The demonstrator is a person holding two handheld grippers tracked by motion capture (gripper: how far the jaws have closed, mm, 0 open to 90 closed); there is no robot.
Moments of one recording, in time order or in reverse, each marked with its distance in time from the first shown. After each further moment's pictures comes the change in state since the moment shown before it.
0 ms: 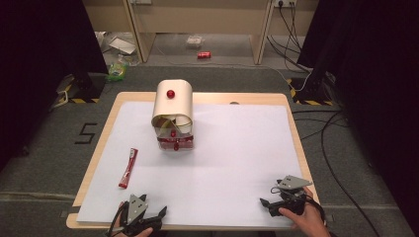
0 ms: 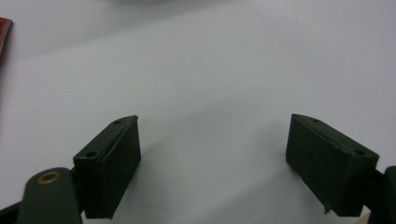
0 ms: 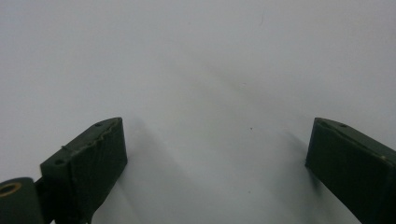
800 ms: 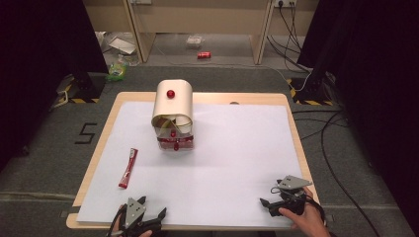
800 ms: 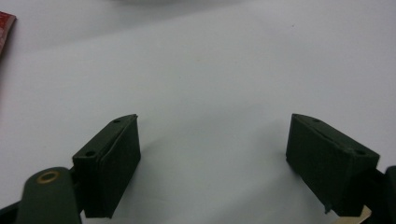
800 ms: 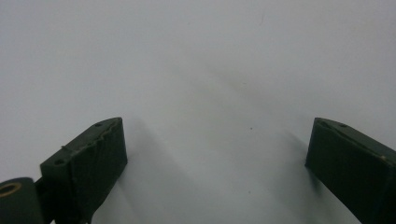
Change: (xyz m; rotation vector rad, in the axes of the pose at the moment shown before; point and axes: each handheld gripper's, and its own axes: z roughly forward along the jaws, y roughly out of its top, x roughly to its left) left arm -0.001 -0.007 -0.002 -0.035 0.000 -0.018; right arm 0.000 0.000 0.000 0.000 0.000 0.000
